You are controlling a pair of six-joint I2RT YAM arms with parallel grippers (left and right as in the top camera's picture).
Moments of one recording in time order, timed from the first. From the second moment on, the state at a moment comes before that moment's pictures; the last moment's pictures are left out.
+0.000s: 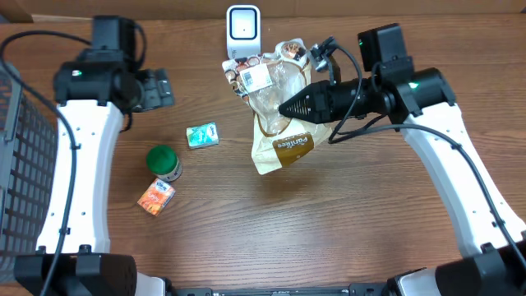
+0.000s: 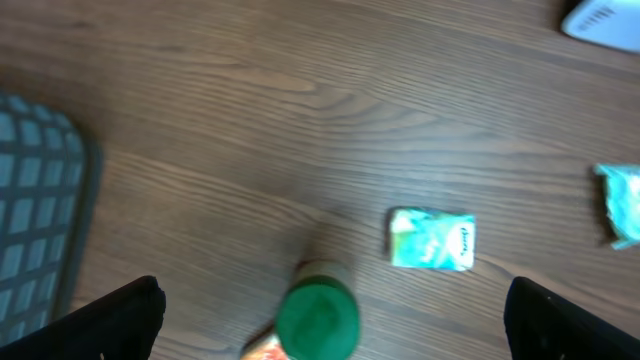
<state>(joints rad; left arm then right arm) 0.01 1.64 1.71 -1.19 -0.17 -0.27 0.28 1.61 1.58 -0.93 -1.01 0.20</state>
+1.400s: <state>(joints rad) 0.08 1.64 1.71 -1.19 -0.13 -0.25 0.58 2.21 2.37 -0.75 0.37 -0.09</state>
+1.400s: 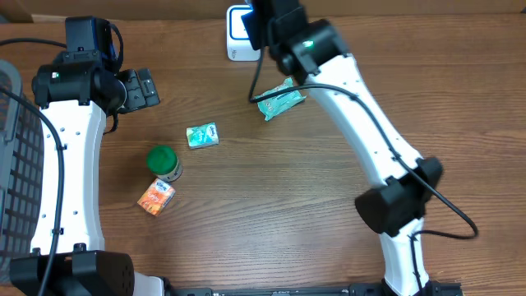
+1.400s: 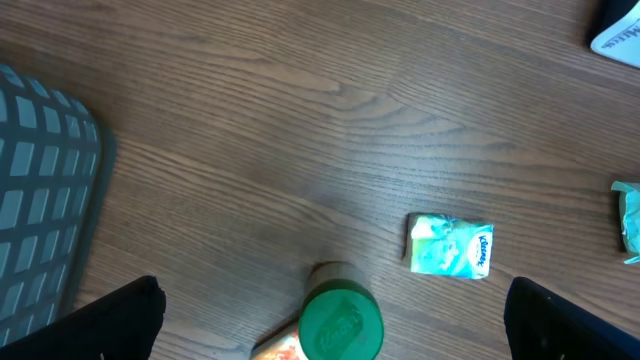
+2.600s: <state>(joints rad) 0.08 1.64 1.71 -1.19 -0.13 -0.25 0.59 2.63 2.37 -0.25 0.78 -0.58</state>
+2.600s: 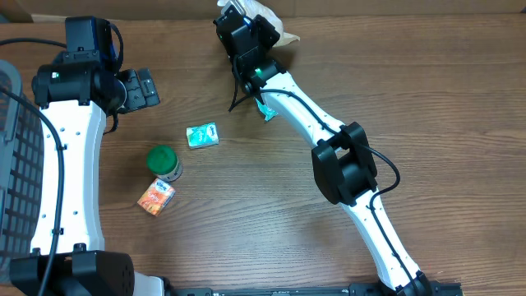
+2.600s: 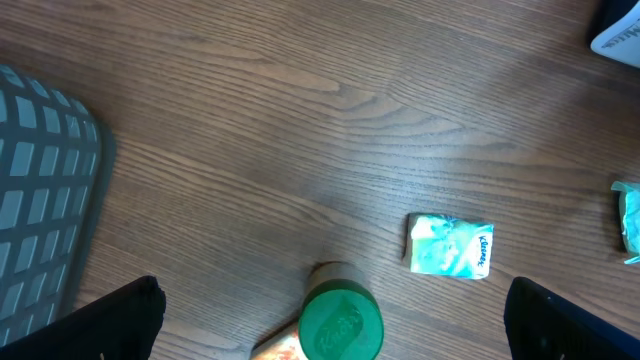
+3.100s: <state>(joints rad) 0.08 1.64 1.71 -1.19 -0.13 -0.25 0.59 2.63 2.37 -0.25 0.80 -0.61</state>
